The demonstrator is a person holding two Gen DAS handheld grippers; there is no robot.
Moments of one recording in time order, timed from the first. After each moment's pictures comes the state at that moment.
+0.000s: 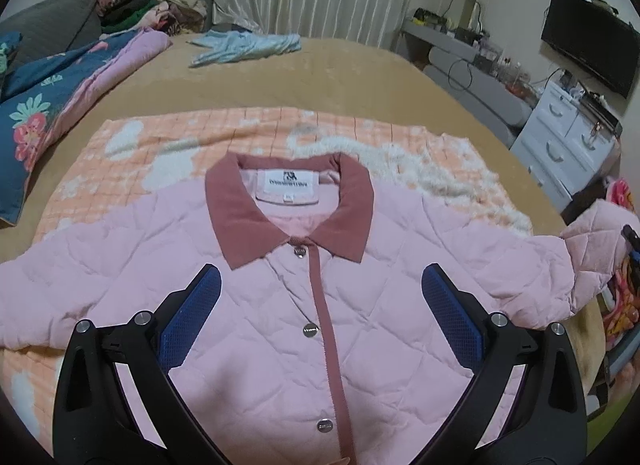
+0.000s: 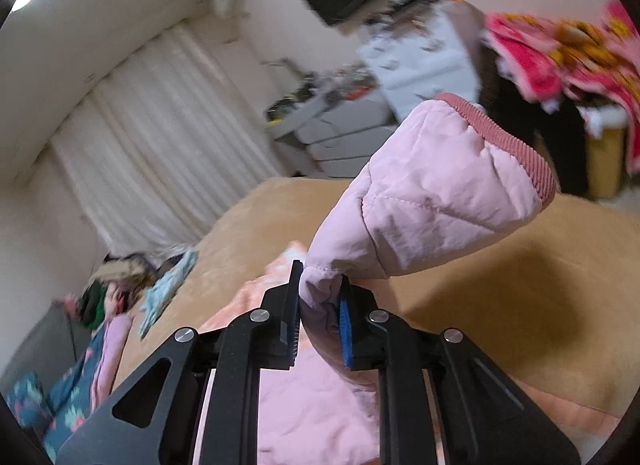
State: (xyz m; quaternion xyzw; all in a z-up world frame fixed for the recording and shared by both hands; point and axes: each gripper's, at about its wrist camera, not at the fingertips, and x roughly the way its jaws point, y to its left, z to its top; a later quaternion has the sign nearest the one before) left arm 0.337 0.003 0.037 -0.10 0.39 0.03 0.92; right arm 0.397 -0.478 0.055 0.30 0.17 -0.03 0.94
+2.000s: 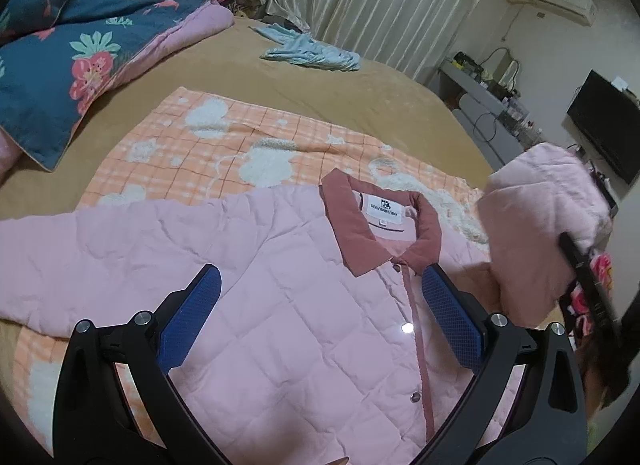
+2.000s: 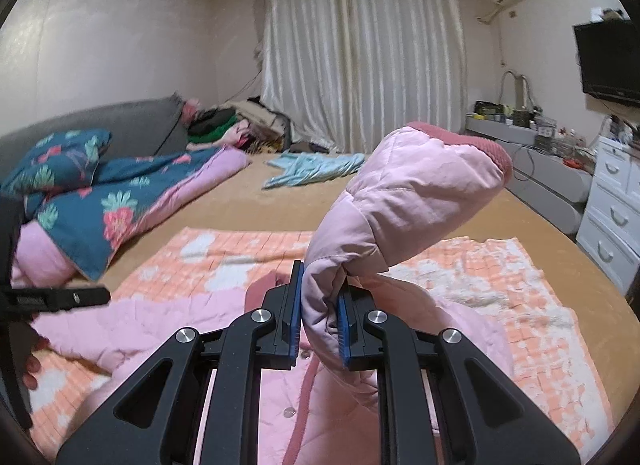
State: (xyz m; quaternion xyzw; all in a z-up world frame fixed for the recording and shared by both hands) left arm 0.268 0.180 0.051 -0.22 0.36 0.05 0.90; right arm 0.364 -0.089 0.097 -0.04 0.20 0.23 0.95
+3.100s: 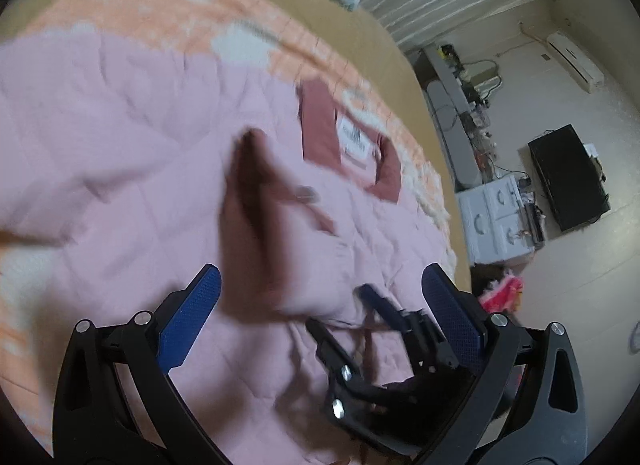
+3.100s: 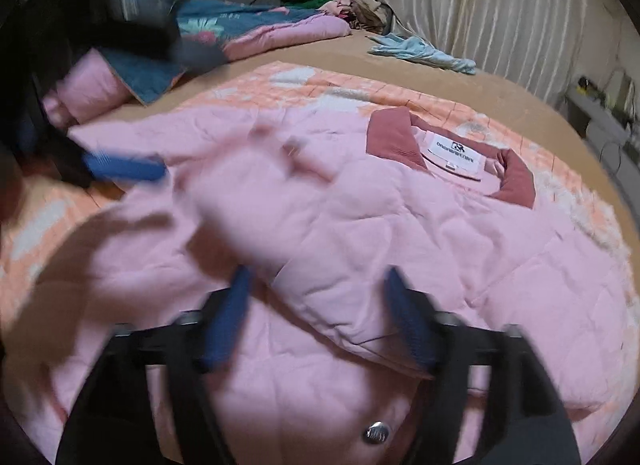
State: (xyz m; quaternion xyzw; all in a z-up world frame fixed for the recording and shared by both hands) left arm 0.273 0.182 -0.049 -0.43 0.43 -0.08 0.79; right arm 0.325 0.007 -0.050 -0.17 0.36 0.35 0.85
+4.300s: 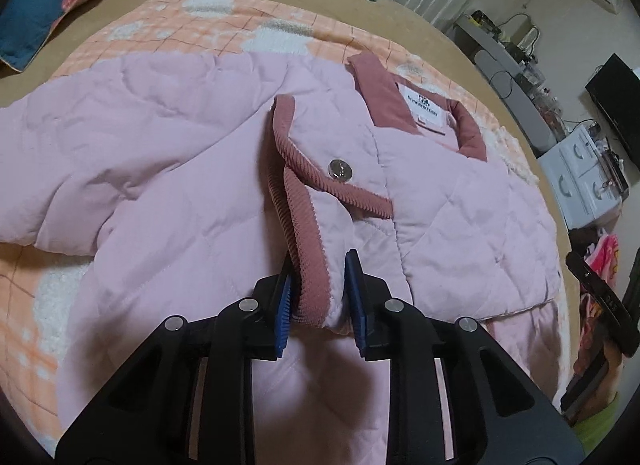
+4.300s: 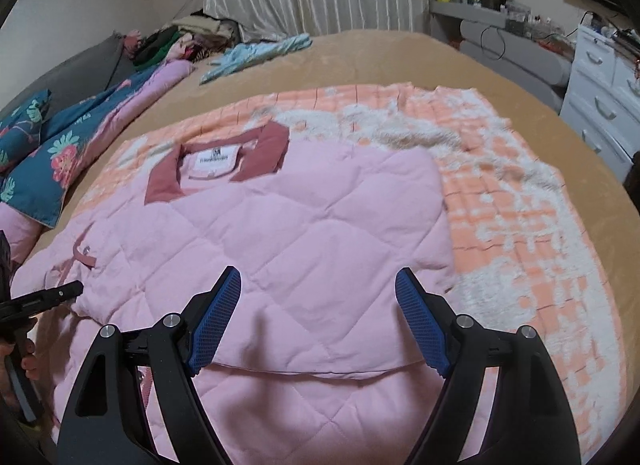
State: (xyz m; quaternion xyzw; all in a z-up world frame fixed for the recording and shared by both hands) left arm 0.276 0.156 -0.084 -0.25 0.45 0.04 0.86; right arm 0.413 -0.202 -0.026 -0.01 0.41 0.17 0.90
